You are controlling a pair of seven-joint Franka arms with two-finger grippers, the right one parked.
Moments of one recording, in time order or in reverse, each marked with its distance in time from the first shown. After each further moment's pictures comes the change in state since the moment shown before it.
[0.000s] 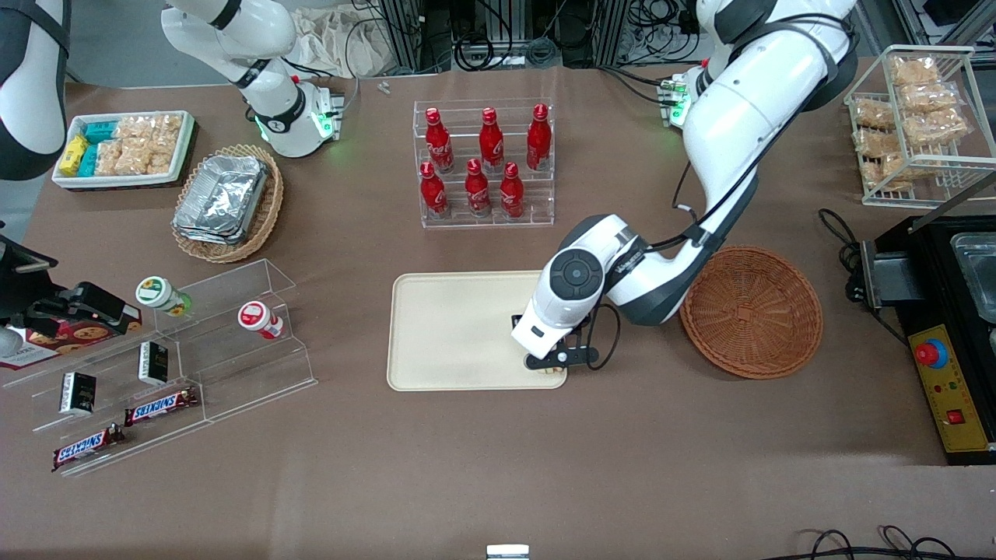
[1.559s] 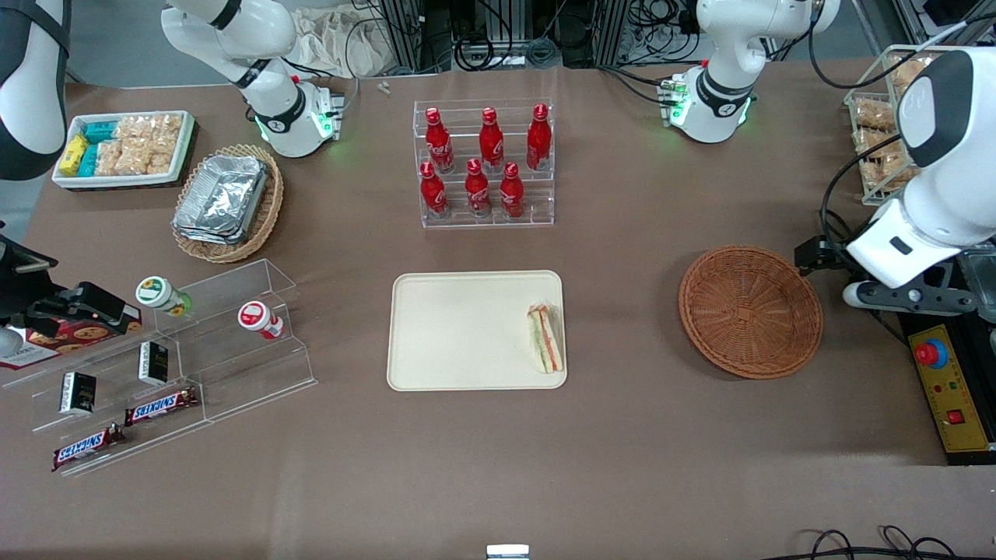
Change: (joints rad) arm 0.102 -0.735 0.631 -0.368 -0.342 -0.279 1.003
